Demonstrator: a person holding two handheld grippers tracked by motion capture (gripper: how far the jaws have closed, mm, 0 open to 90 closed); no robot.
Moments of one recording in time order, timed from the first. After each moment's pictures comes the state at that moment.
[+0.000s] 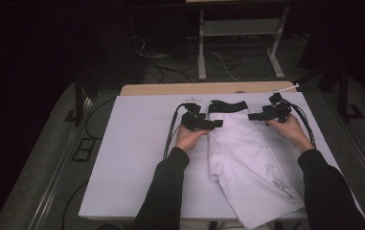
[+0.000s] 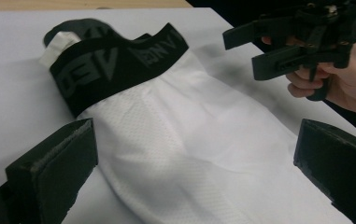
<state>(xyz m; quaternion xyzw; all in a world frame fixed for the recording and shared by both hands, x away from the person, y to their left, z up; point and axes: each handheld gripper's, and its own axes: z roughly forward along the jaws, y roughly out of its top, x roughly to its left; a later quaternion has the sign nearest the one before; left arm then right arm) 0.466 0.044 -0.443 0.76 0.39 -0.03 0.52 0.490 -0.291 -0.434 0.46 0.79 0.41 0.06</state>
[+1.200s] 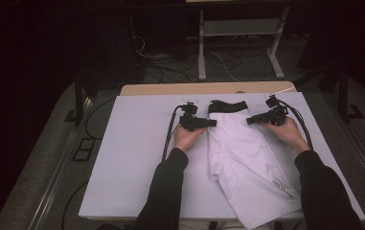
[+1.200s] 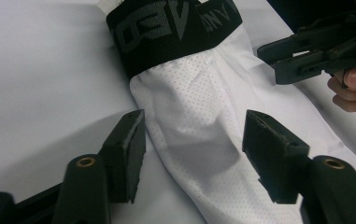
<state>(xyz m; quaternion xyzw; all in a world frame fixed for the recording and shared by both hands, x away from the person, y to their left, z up) 0.482 0.049 -0.462 0.76 0.45 -0.05 0.47 0.495 -0.288 -0.450 0.47 0.79 0.38 -0.03</state>
